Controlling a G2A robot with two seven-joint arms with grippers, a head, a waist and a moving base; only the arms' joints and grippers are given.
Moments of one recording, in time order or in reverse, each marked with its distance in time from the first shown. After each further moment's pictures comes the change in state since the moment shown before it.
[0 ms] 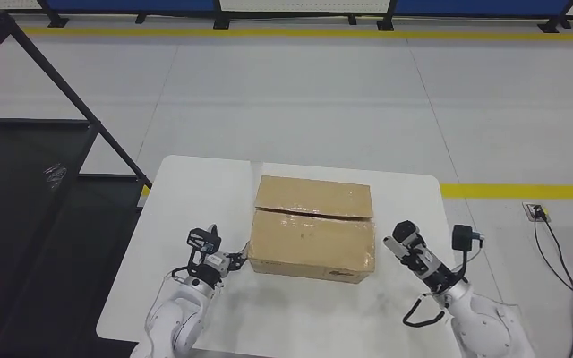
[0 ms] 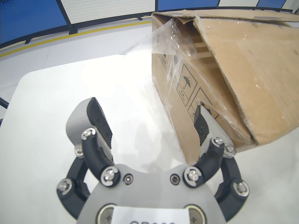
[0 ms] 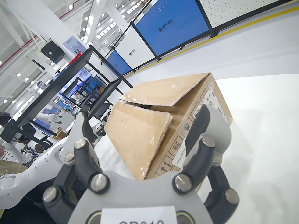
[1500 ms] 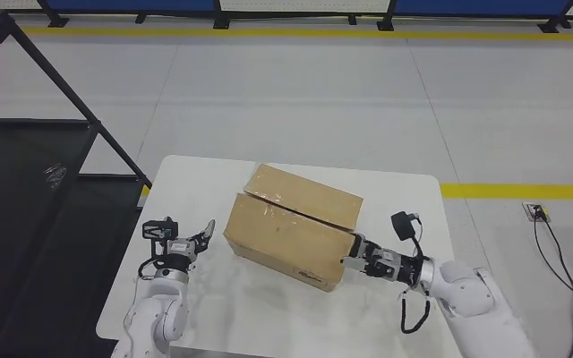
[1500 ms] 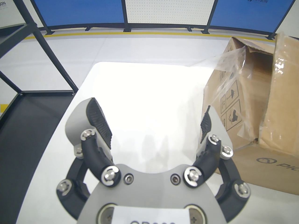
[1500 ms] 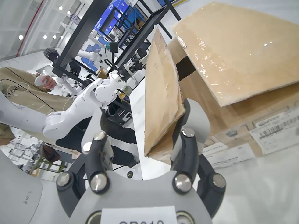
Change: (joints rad) left arm -0.015 -0.009 -0.109 -0.013 -0.082 0.236 -0.035; right arm 0.207 0.004 -0.126 0.104 0.257 -0.167 0.612
